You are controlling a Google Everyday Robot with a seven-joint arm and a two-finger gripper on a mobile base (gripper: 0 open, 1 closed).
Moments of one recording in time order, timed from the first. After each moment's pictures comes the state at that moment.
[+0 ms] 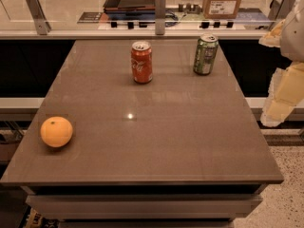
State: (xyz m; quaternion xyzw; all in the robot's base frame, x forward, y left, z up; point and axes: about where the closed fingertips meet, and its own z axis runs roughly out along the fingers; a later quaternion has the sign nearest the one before) arm 0.438 -0.214 0.985 -0.60 0.78 -0.04 0.17
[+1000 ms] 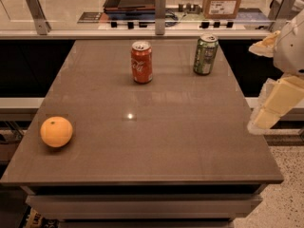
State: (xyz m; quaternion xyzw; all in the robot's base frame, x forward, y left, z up) arm 0.436 -0.194 0.970 -0.60 0.77 0.00 0.22
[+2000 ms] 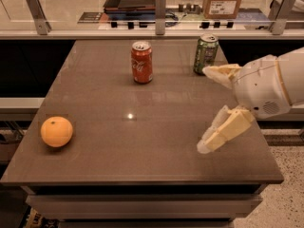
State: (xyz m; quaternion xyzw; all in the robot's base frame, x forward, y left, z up) arm 0.429 -0.102 0.925 -0.60 0.68 0.19 0.38
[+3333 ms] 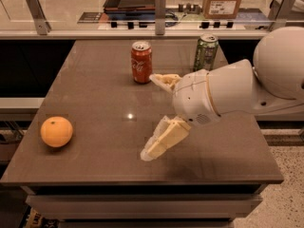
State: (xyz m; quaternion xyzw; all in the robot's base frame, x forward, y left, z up) arm 0.429 0.008 0.904 -0.62 0.62 0.23 0.41
